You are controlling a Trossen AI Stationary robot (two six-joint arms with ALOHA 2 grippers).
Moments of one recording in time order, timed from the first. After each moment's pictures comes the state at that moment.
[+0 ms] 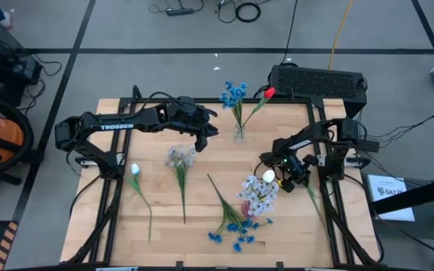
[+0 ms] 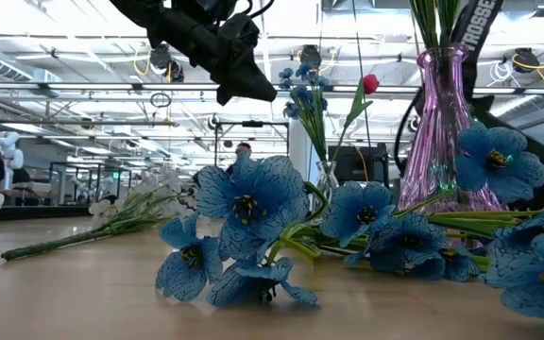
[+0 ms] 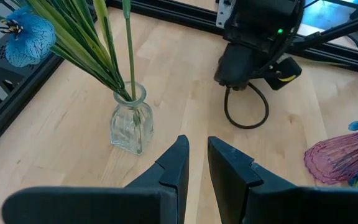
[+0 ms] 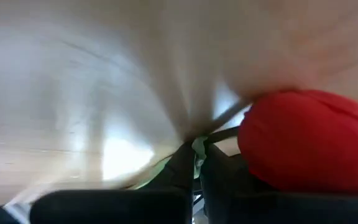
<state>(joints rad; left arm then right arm) 0.32 1.49 1.10 -0.17 0.23 -0.05 -0.20 1.83 0.70 -1.09 -0.34 0.58</state>
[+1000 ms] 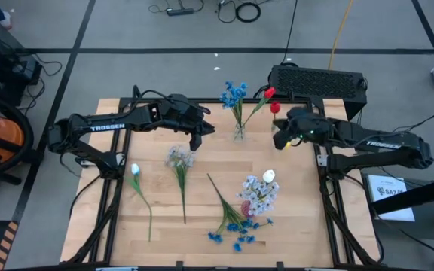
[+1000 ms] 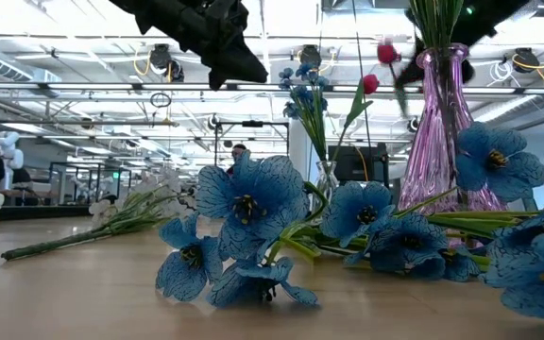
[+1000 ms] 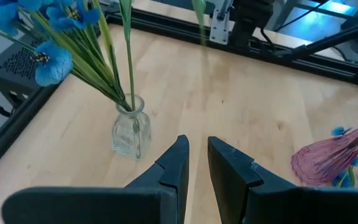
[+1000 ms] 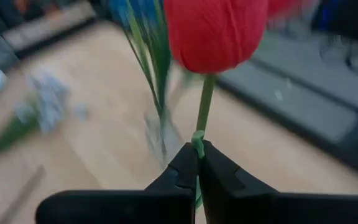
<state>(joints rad) 0.32 1.41 1.10 -0.22 0.23 -0.05 -0.19 0.86 0.80 -0.52 0.45 0.41</state>
